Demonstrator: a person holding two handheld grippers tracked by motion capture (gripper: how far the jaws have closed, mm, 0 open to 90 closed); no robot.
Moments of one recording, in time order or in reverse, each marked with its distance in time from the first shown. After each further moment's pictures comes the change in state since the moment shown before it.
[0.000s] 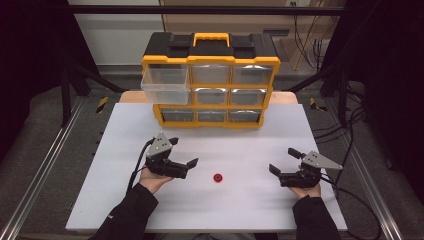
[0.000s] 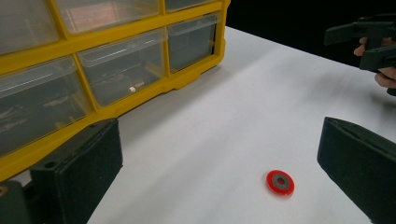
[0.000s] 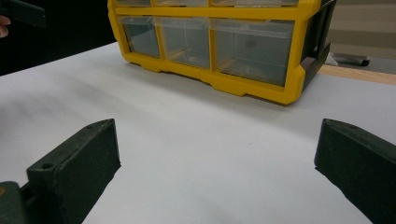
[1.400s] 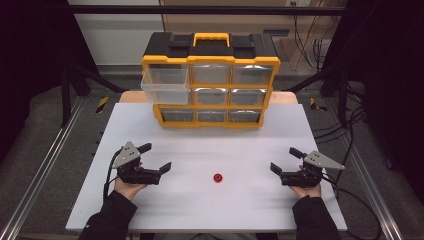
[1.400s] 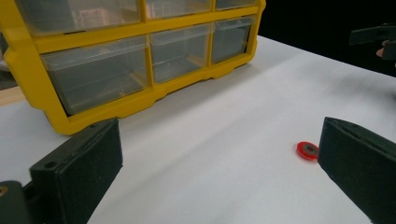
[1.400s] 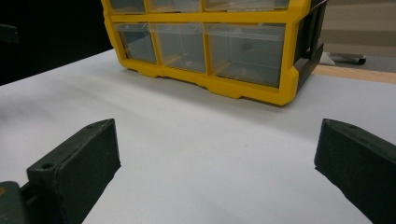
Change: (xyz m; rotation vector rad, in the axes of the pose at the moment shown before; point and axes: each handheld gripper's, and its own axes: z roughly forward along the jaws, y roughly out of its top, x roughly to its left) left arm 0.031 -0.039 -0.058 -0.074 0.077 -0.052; right arm -0.003 0.000 -0.002 -0.017 -0.010 0.028
